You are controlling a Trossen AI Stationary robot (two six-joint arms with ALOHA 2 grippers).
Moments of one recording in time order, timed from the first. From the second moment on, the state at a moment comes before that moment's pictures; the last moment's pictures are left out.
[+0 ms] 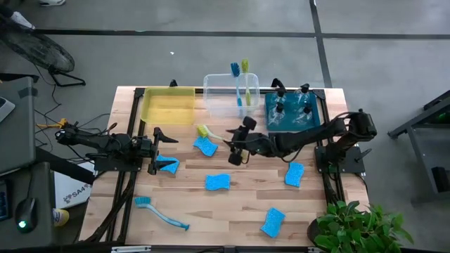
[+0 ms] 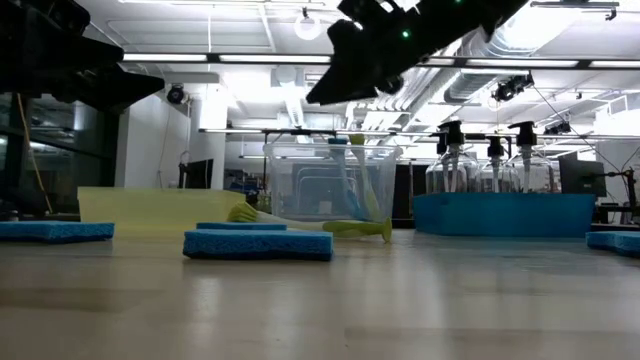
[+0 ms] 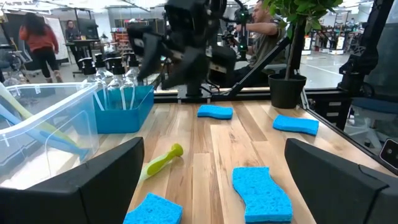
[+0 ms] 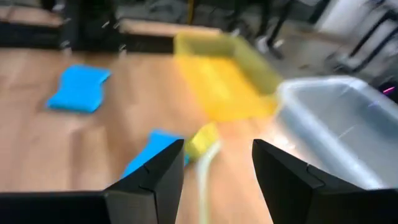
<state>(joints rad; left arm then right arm) -0.27 0.02 0.02 0.03 -0.25 0.02 0.09 1.64 0.98 0.25 0.52 -0.01</state>
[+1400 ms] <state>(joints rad) -0.27 0.02 0.02 0.03 -0.25 0.02 -0.09 2.21 1.43 -0.10 0.35 0.21</state>
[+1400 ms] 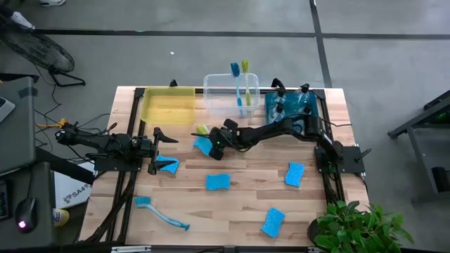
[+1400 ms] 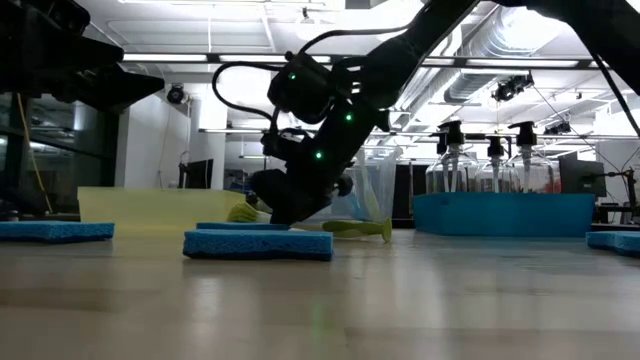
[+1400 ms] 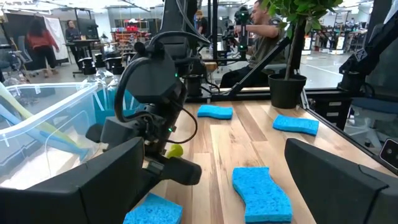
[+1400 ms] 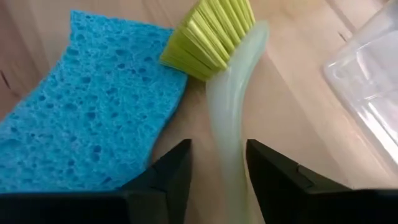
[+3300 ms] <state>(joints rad) -0.27 0.02 0.02 0.03 -0.25 0.02 0.18 2.03 1.04 1.42 0.99 -0.76</state>
